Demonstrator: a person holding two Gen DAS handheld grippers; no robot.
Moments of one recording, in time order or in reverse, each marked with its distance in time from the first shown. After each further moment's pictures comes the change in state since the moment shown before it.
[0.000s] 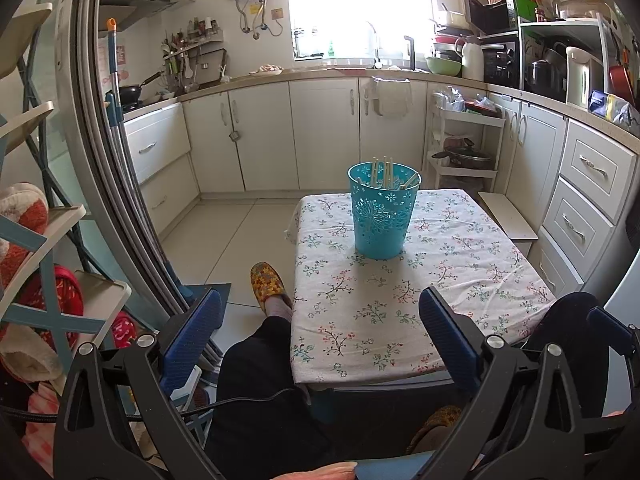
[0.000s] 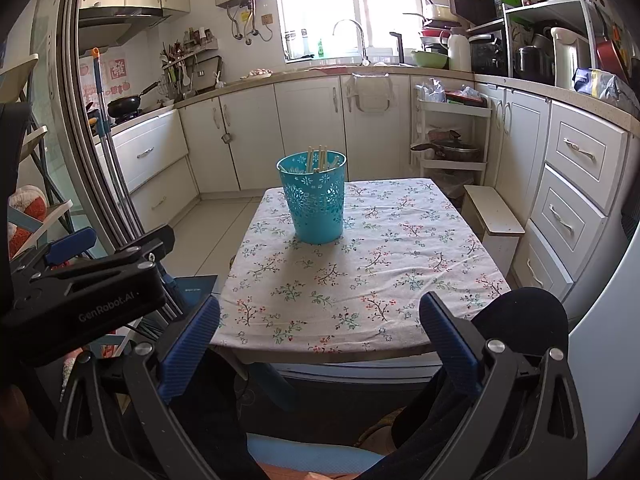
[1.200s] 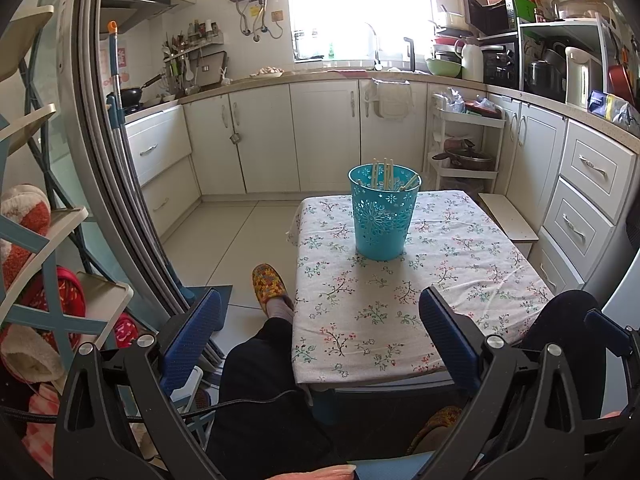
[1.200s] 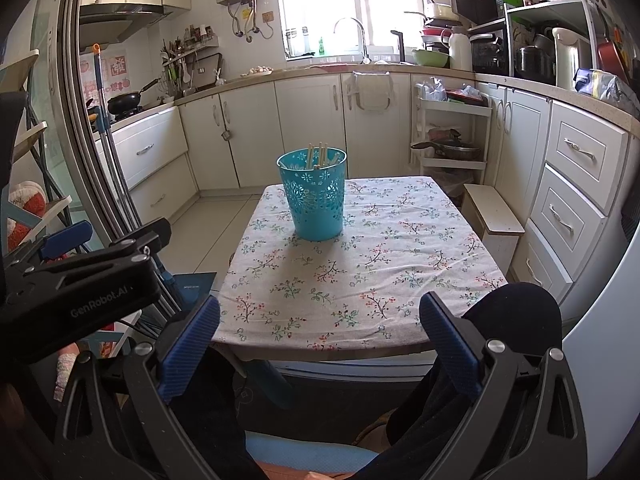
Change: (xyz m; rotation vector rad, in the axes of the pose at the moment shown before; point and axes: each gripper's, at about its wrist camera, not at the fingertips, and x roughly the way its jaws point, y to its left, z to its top) left arm -0.001 0.002 0.002 -0.001 -0.003 0.002; right arm -0.002 -0.002 -0.002 -0.009 0.010 -0.002
